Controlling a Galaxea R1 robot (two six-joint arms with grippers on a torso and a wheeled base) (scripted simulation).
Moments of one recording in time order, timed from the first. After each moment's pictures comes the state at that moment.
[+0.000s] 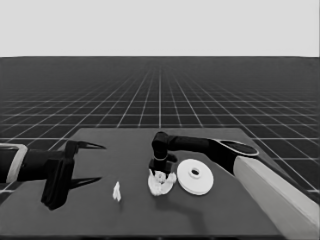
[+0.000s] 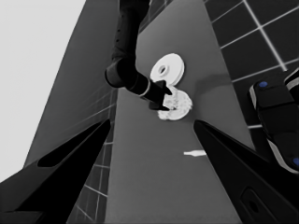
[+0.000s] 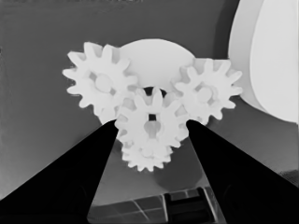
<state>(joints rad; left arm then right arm) -0.34 1.75 -0.42 0.31 0.68 0.35 -0.11 3.08 -1.77 -0.28 -1.50 1.63</state>
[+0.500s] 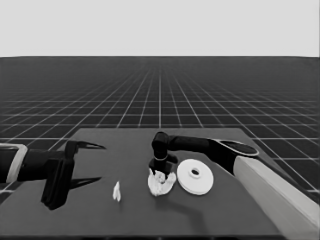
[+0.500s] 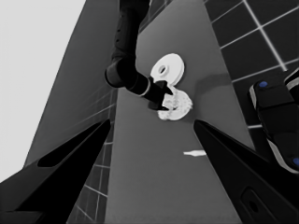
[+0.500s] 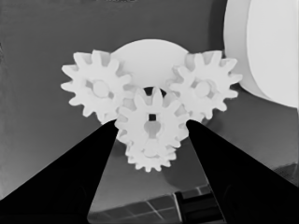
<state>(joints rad) -0.34 1.75 -0.42 0.31 0.68 0.35 -0.11 3.08 -1.77 -0.28 -1.50 1.73</state>
